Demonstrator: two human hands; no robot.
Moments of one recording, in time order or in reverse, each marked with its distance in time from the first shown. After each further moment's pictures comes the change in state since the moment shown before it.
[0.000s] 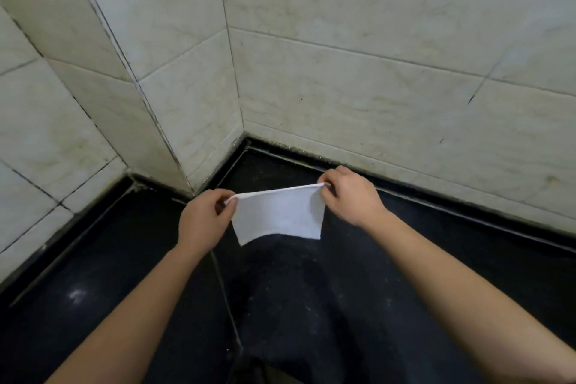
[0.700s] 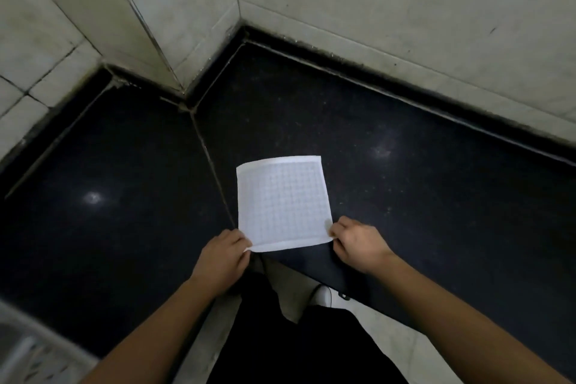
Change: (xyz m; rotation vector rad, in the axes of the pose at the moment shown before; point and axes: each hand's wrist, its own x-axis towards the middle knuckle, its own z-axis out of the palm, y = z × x) left_hand -0.235 -0.085 0.091 0.214 -0.517 0.232; right_hand -0.213 0.040 0.156 -0.142 -0.563 -0.048
